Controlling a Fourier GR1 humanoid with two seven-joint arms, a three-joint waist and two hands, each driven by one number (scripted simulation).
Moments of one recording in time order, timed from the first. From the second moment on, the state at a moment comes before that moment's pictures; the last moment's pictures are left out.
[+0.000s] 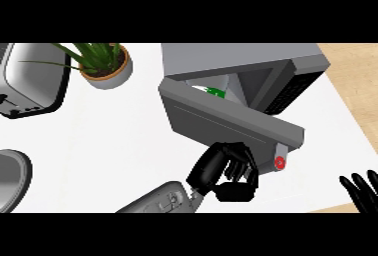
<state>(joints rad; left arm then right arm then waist) -0.59 0.01 -0.96 -1.12 0.27 0.49 -0.20 0.50 -0.35 -0.04 -2.05 -0.48 0.53 -0.36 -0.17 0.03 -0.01</state>
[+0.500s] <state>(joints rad) -0.79 0.00 -0.91 -0.99 0.44 0.58 -0.22 0.51 -0.38 -0.04 -2.15 -0.55 0.48 -0.25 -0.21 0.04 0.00</state>
